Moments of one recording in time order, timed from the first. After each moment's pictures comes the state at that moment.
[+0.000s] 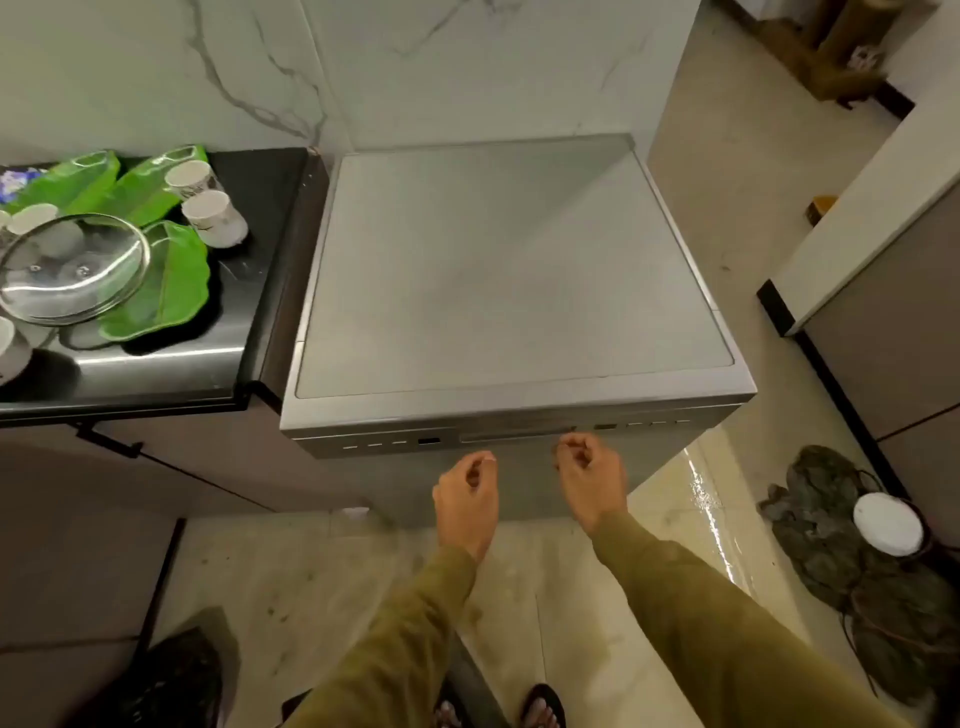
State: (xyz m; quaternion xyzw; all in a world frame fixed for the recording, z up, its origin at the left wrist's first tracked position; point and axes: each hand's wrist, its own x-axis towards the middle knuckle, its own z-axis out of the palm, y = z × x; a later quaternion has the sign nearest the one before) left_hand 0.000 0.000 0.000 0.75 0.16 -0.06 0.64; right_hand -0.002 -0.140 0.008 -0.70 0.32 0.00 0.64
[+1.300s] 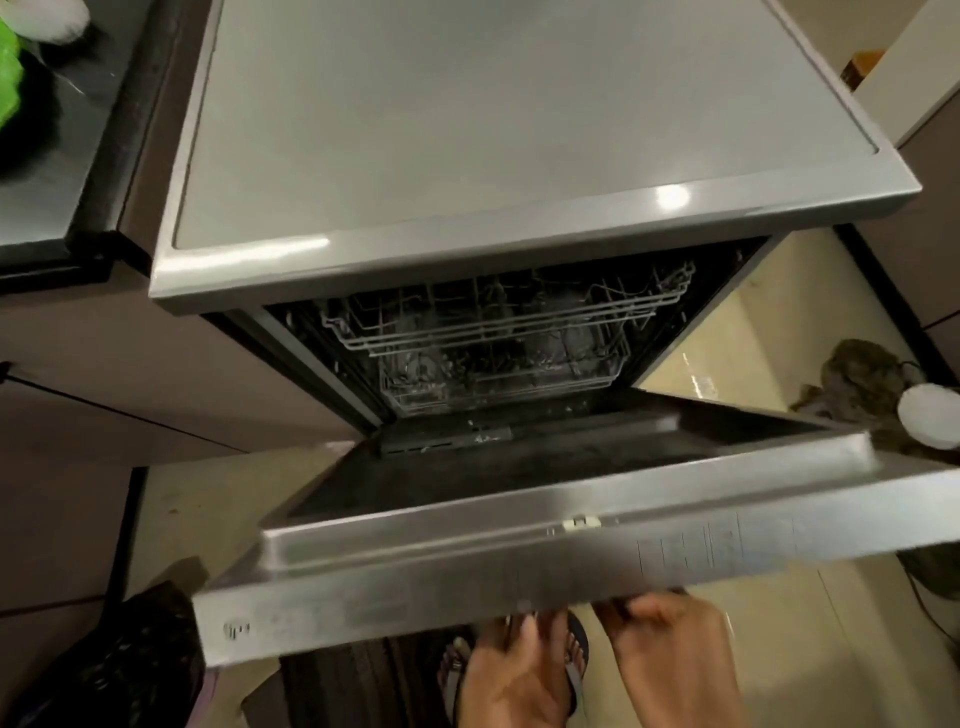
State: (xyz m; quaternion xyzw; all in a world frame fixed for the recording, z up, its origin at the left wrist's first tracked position) left_hand -0.174 0.025 -0.121 0.21 0.46 -0.25 0.82; right_hand -0.167 -0.098 -0.095 -0.17 0.53 -0.01 0.83
